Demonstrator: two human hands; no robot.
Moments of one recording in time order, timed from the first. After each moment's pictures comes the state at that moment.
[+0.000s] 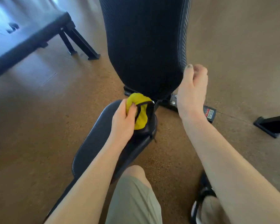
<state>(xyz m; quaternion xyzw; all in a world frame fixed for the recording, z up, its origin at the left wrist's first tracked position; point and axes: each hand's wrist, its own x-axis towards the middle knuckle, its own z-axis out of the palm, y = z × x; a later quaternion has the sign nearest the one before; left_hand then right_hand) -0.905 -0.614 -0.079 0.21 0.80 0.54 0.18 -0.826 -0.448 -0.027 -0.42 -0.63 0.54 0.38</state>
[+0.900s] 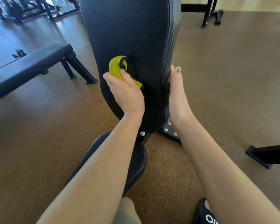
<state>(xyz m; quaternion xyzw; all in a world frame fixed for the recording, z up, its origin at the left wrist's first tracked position) -0.963 -0.447 0.022 0.09 0.73 0.65 -0.20 -0.869 -0.391 0.031 -0.21 -0.59 0.73 0.26</state>
